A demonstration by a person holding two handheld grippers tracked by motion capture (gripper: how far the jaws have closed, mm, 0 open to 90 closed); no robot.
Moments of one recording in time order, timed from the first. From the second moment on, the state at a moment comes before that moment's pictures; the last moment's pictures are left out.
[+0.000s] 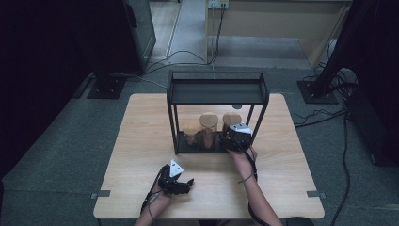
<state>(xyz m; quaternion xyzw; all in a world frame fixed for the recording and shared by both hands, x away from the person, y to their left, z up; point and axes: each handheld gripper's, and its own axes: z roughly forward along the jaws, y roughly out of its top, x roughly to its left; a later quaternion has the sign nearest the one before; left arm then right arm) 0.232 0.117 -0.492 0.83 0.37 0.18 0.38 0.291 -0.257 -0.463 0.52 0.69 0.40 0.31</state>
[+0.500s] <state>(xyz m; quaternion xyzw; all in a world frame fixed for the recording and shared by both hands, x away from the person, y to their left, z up) 0.232 0.117 -0.492 0.83 0.37 0.18 0.38 0.278 -0.252 -0.464 0.50 0.70 0.39 0.32</state>
